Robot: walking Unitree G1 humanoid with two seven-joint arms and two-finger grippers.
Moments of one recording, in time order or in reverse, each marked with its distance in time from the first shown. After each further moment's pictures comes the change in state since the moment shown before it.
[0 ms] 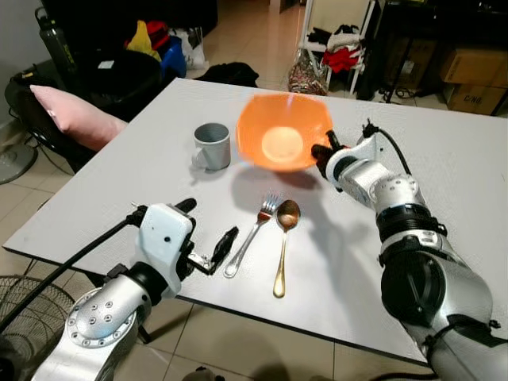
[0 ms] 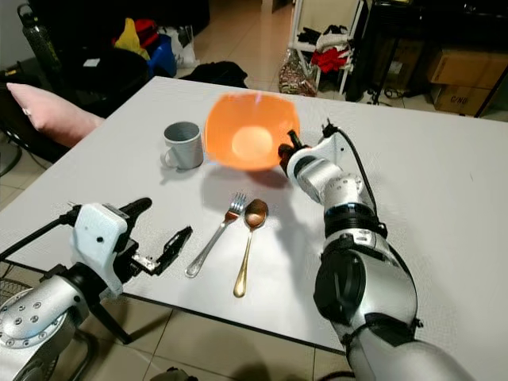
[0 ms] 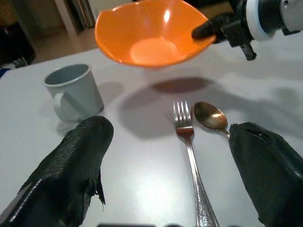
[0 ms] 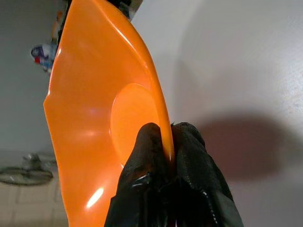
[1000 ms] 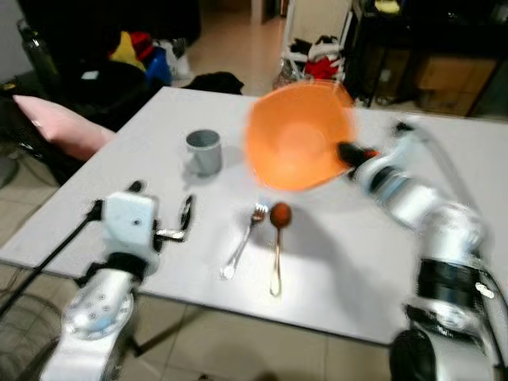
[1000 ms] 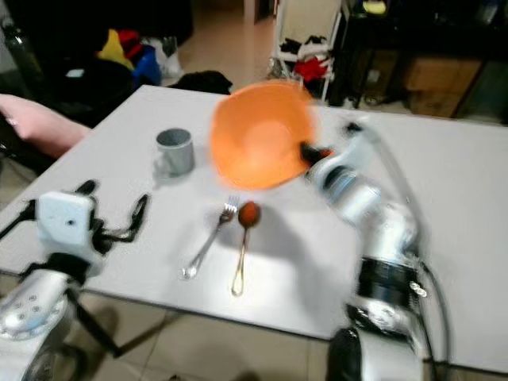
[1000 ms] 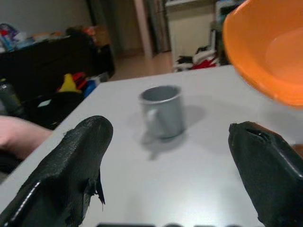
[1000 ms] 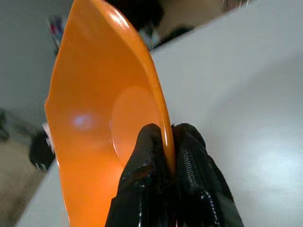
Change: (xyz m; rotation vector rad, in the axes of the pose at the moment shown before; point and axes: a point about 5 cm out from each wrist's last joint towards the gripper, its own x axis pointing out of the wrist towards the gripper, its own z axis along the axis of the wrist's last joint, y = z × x) left arm 0.002 0.033 -0.008 0.002 -0.068 0.420; right arm -0.061 0.007 0.001 -0.476 -0.002 0.112
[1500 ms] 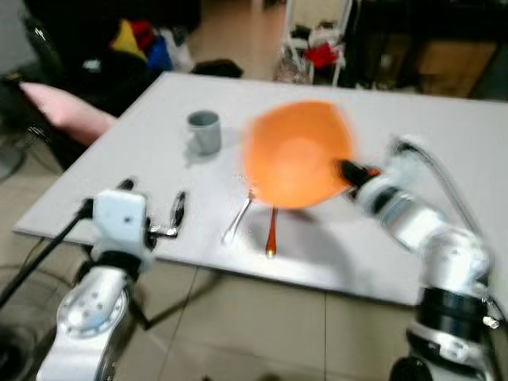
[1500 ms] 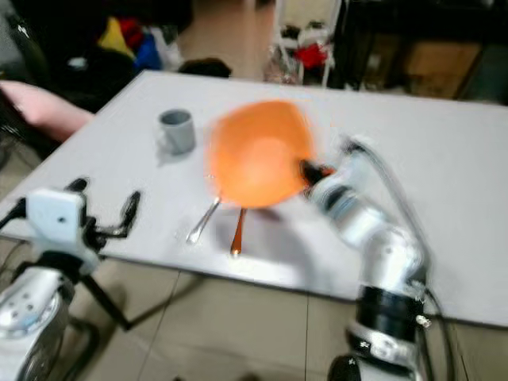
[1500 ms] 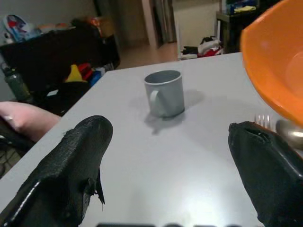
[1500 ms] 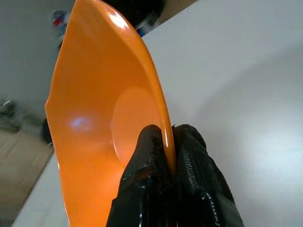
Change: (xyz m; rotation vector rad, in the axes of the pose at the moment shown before) left arm 0.001 0.004 -0.001 -0.020 -0.002 0.024; right arm -0.029 -0.006 -0.014 0.012 -0.026 0.047
